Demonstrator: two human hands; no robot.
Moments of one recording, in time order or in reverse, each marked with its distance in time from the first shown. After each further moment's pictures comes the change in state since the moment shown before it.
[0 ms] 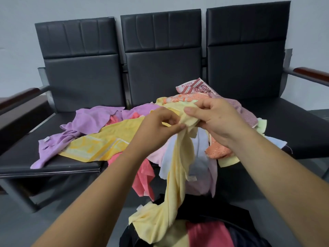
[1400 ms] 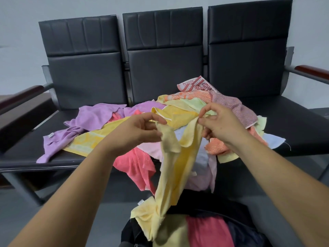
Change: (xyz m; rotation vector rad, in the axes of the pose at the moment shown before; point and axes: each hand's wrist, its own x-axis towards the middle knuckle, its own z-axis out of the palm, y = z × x) left_hand -0.025 -0.018 -0.051 -0.369 -0.345 -0.262; right_hand -0.009 0.027 -0.026 -0.276 0.028 0.006
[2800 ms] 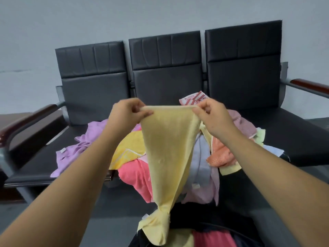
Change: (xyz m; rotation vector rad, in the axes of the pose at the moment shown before) left_hand 0.014 0.063 -0.037 0.661 0.639 0.188; right_hand 0.021 -0.050 0.001 -0.208 0.187 -0.283
